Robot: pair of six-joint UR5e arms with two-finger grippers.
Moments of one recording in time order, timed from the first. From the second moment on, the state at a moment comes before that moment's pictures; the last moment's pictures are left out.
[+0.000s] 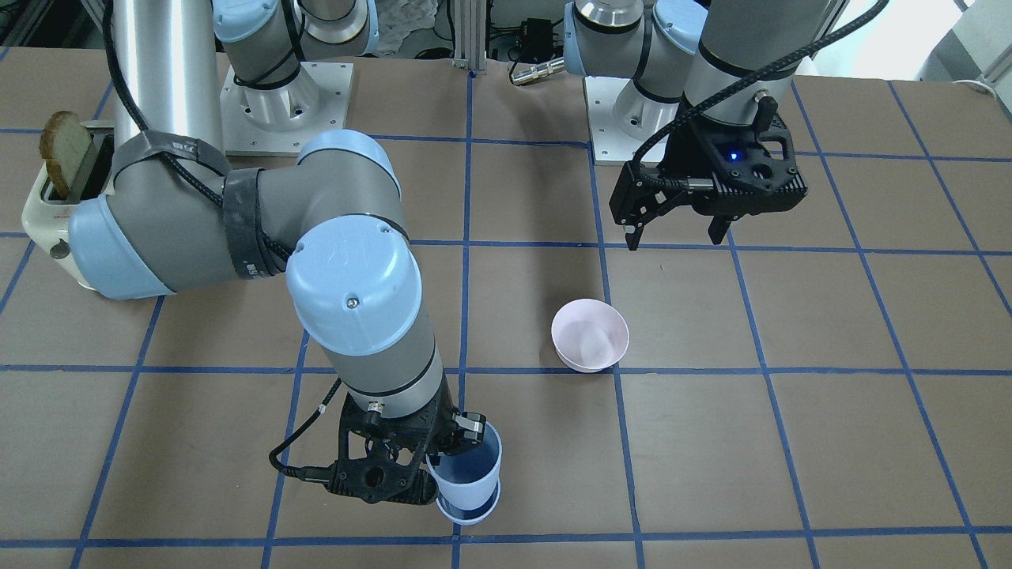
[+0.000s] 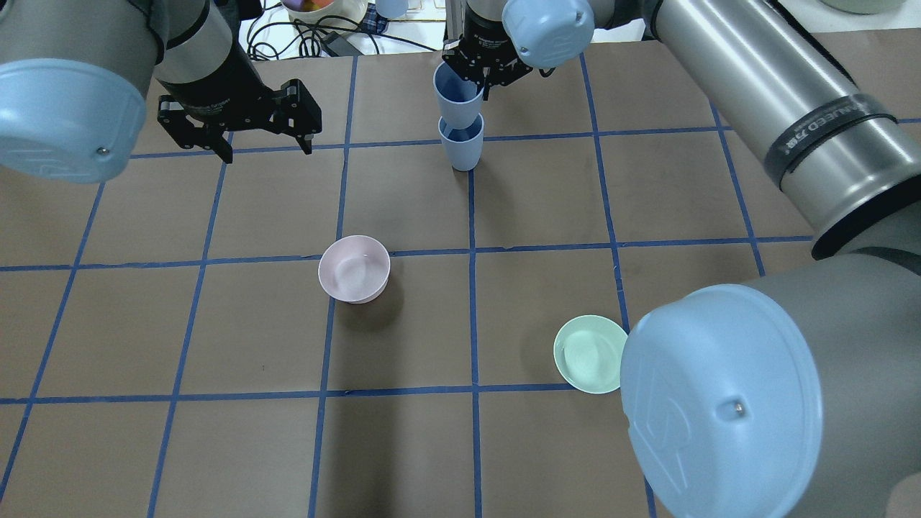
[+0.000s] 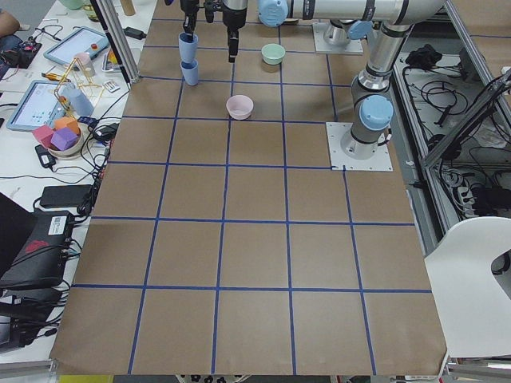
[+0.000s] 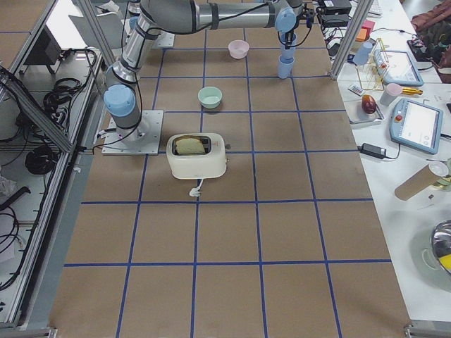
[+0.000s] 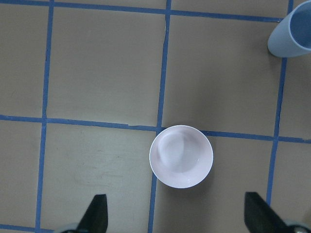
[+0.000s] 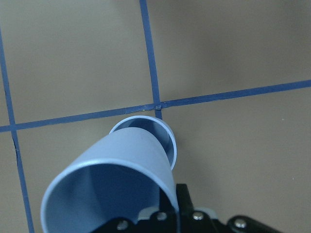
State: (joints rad) left arm -1.62 -1.60 -1.58 -1.40 1.60 -0.14; right arm 1.82 -0.91 1.04 -1.85 -1.50 0.40
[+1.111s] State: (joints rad) left arm -1.62 -1.60 -1.57 -1.42 1.60 -0.14; right arm 1.83 -0.88 1.04 -1.85 -1.51 0.41
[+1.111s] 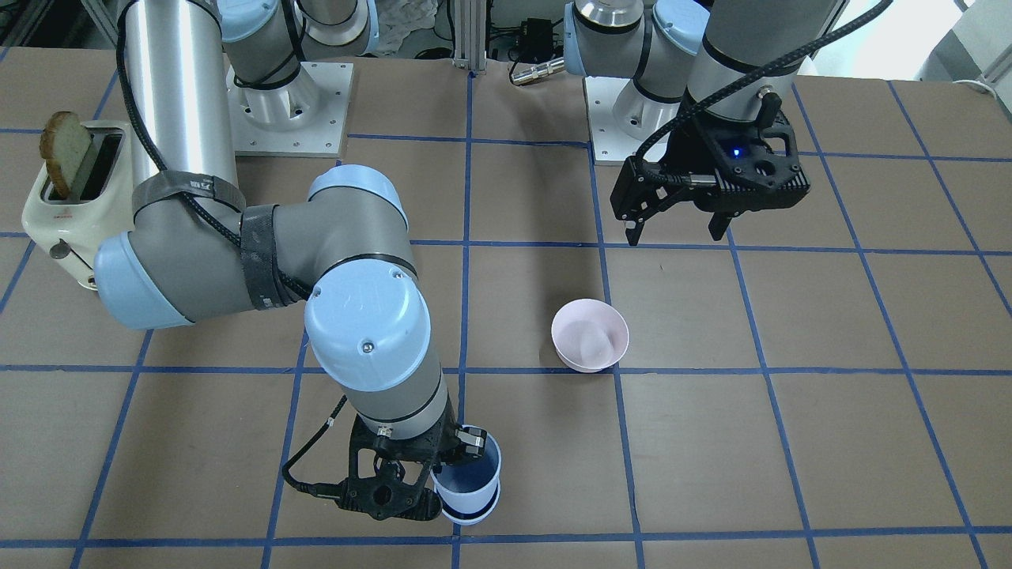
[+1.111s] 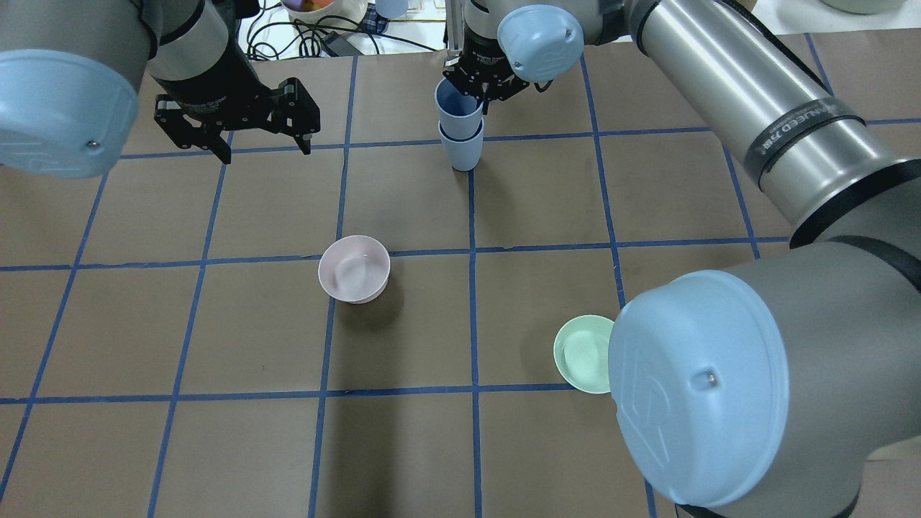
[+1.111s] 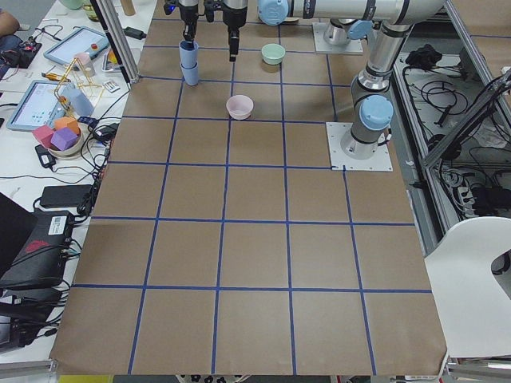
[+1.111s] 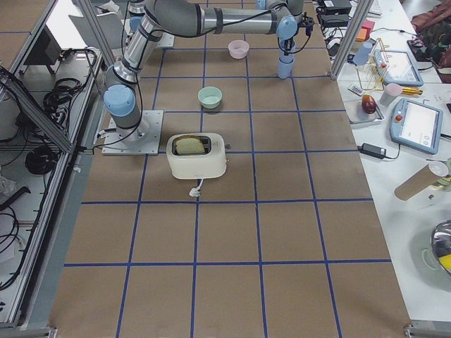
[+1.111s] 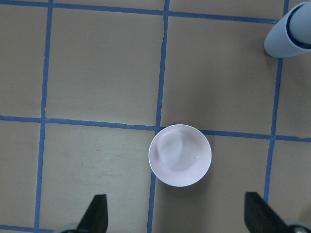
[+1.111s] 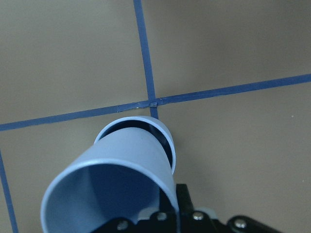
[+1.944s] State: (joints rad) left arm -1.62 -1.60 -1.57 -1.42 1.60 -0.14; right arm 1.83 -0.85 1.05 -1.86 -1.50 0.45
